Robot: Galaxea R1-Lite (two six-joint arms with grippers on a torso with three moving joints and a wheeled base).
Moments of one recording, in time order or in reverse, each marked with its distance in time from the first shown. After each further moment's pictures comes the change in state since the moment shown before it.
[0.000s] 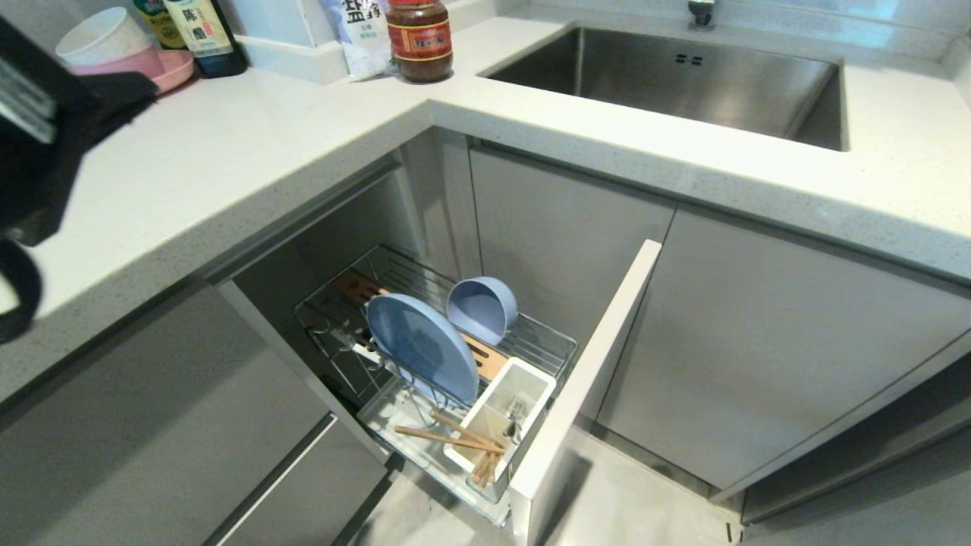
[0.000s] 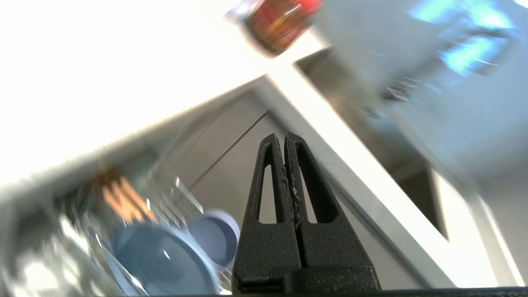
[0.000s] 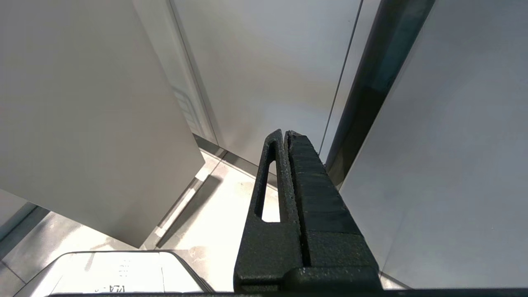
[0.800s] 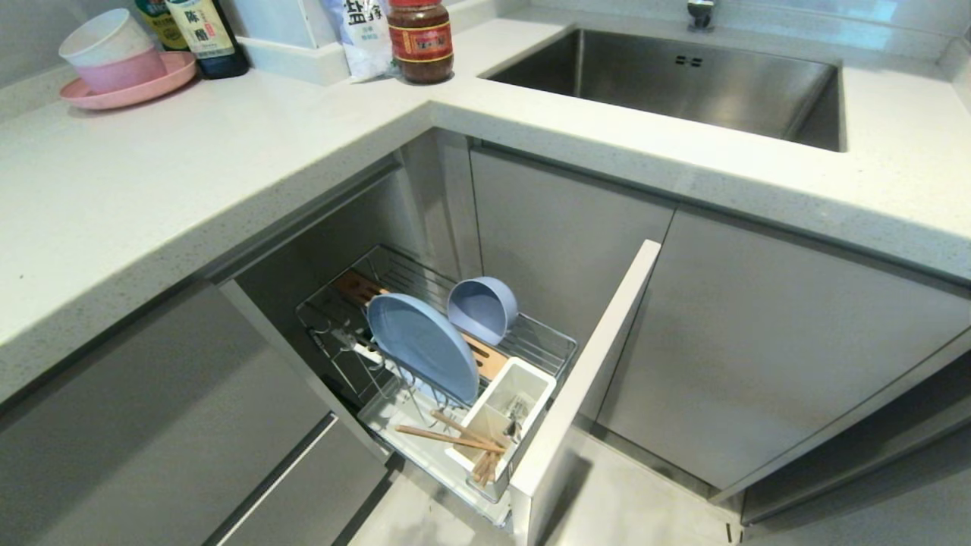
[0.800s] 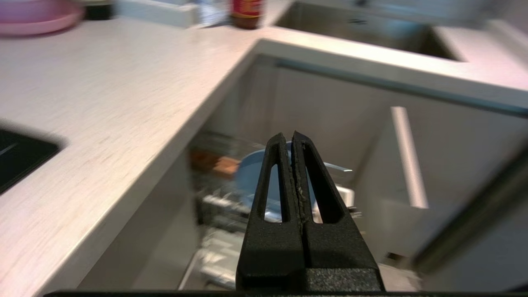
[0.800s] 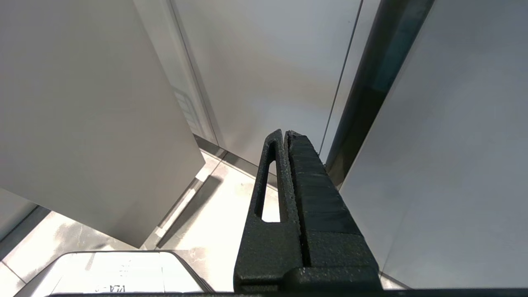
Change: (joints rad) left arm 0.701 -0.771 0.014 0.816 -0.819 0.362; right arm 0.000 0.000 0.000 0.000 0.000 0.000
